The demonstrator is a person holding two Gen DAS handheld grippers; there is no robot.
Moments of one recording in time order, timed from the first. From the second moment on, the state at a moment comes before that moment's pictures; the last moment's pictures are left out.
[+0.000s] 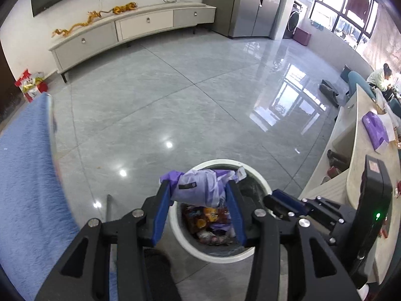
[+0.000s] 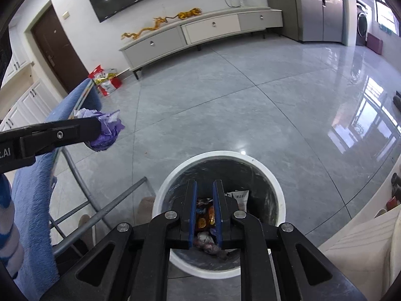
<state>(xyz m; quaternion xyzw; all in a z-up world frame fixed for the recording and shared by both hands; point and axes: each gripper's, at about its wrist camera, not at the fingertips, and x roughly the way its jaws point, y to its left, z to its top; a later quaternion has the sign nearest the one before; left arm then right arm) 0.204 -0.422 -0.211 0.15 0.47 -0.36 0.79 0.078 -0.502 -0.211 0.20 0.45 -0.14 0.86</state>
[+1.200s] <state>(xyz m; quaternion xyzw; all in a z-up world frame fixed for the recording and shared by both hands) 0.164 -0.212 -0.135 0.11 0.35 -0.20 0.91 0.079 -0.361 -0.110 0.12 0.38 -0.07 0.92</state>
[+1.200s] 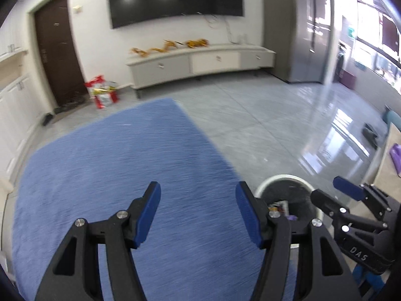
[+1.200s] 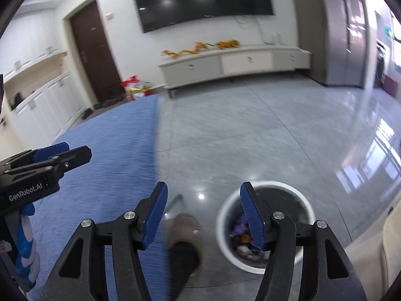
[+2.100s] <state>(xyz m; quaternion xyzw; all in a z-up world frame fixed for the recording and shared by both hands) 0.113 -0.084 -0.102 0.07 0.30 -0.11 0.94 0.060 -0.247 -0.055 0.04 0.33 0.00 0.94</state>
